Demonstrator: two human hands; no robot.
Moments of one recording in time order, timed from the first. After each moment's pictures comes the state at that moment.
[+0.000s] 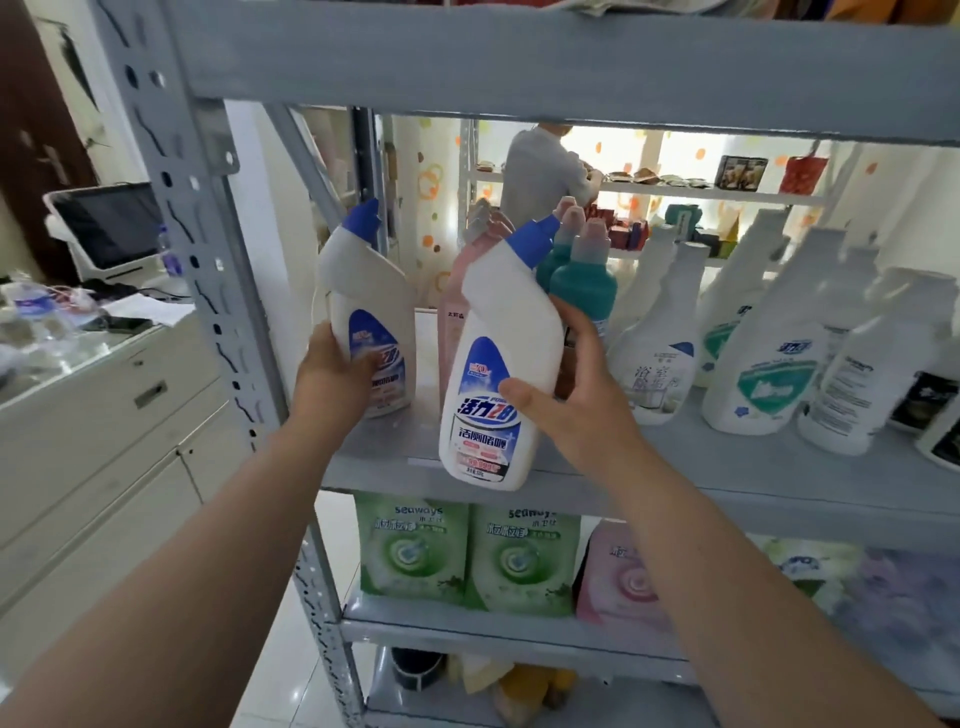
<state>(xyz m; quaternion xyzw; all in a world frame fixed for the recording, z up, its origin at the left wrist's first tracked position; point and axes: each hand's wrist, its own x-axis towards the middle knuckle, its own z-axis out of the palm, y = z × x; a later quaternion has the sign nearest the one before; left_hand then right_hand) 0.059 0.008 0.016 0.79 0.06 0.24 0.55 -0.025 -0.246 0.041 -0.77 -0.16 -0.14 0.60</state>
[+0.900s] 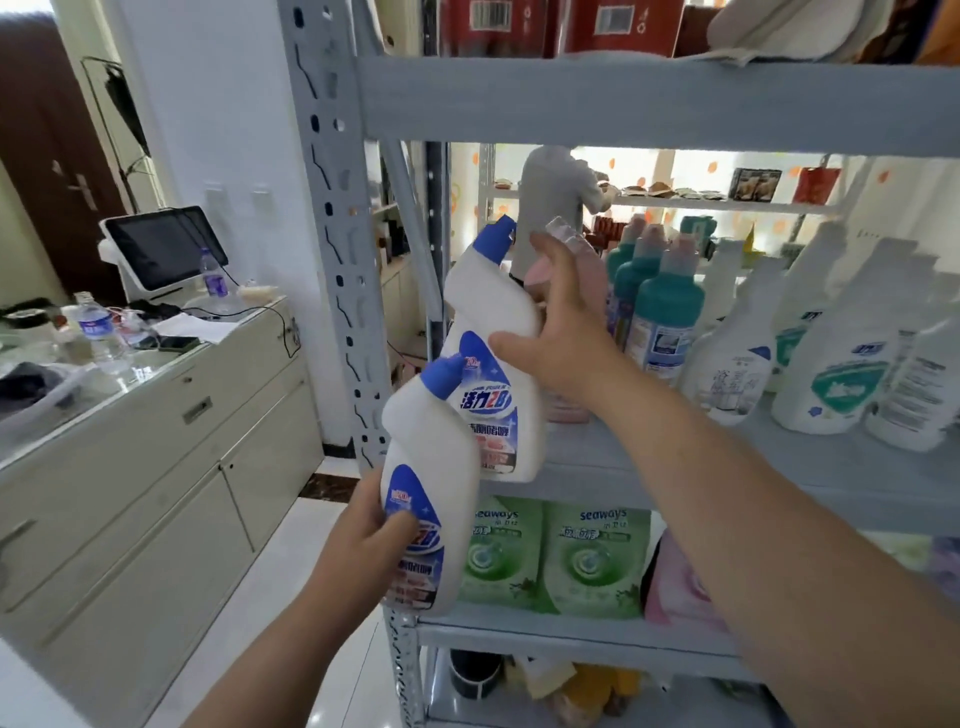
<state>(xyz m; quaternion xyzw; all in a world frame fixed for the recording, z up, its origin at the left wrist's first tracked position) -0.094 0.090 -0.048 0.76 -0.03 0.04 0.65 0.001 -0.134 0.100 -0.84 -0.19 -0.17 0.49</state>
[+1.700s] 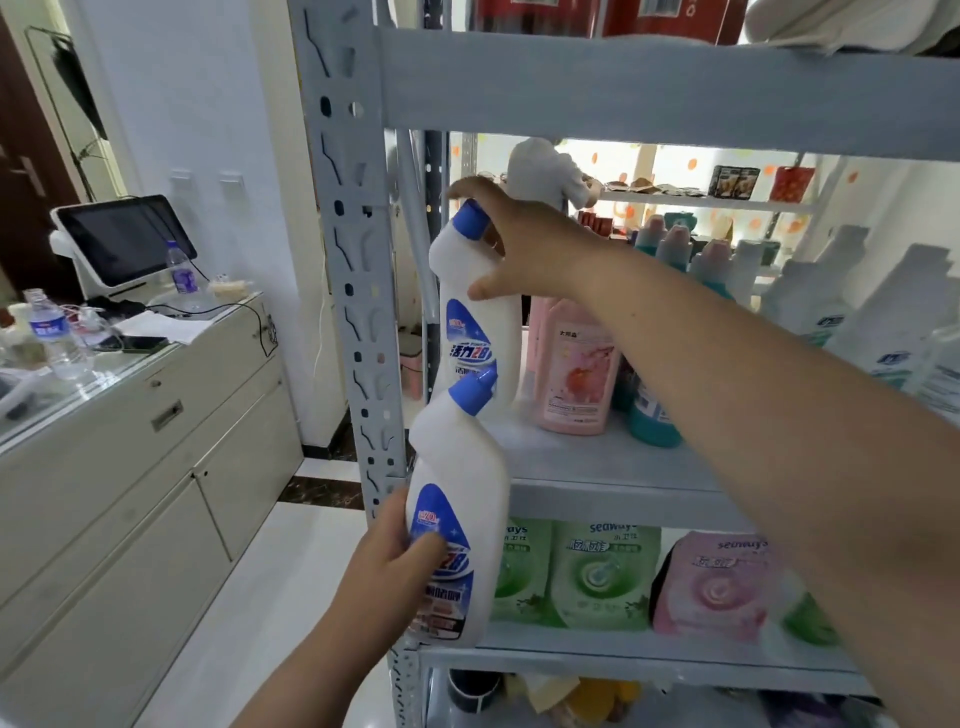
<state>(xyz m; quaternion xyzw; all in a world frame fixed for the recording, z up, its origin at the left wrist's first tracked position) -0.069 0.096 -0.056 0.76 -0.04 -0.02 0.65 0.082 -0.099 0.185 -0.94 -0.25 -0.17 0.14</state>
